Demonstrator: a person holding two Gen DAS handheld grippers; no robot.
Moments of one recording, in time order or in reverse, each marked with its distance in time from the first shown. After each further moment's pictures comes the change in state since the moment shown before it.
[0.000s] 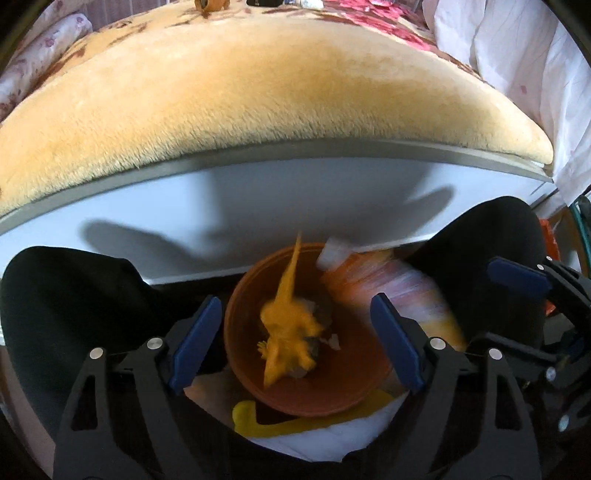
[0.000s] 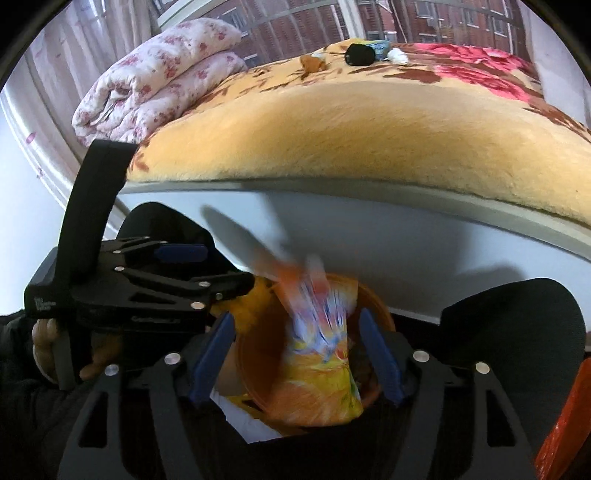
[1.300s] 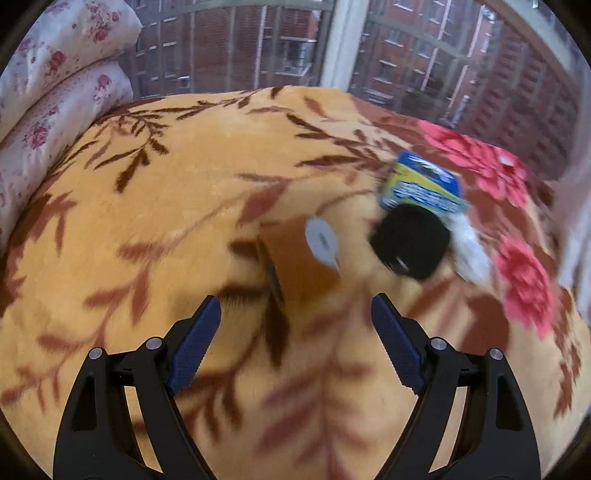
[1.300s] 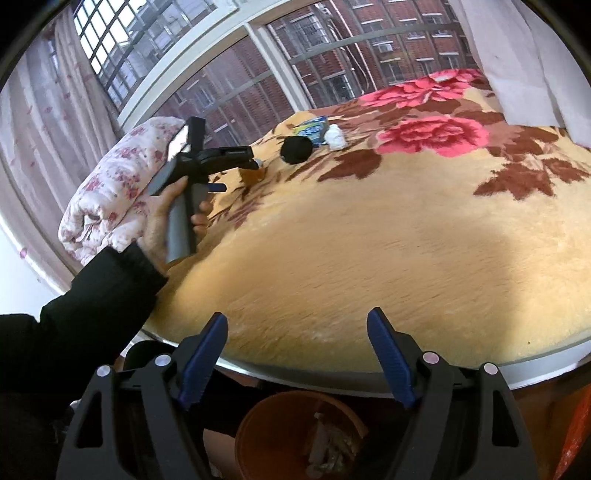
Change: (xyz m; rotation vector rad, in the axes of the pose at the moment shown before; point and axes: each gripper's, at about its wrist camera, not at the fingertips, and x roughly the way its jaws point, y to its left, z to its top) left arm 0.048 0.109 0.351 -0.287 -0.281 0.198; right arm -0.029 -0.089 0.107 0.204 -0.250 0.036
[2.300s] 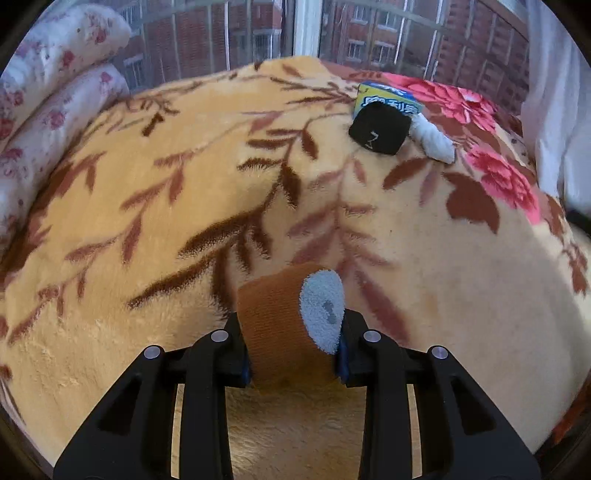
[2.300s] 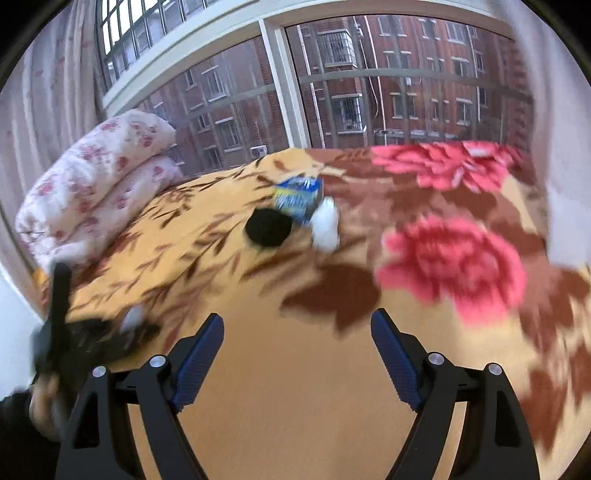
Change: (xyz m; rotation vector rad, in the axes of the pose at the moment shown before) left arm -0.056 0.018 -0.105 0.176 0.015 -0.027; right arm 0.108 -0.002 0.174 -0.233 -0.047 -0.141
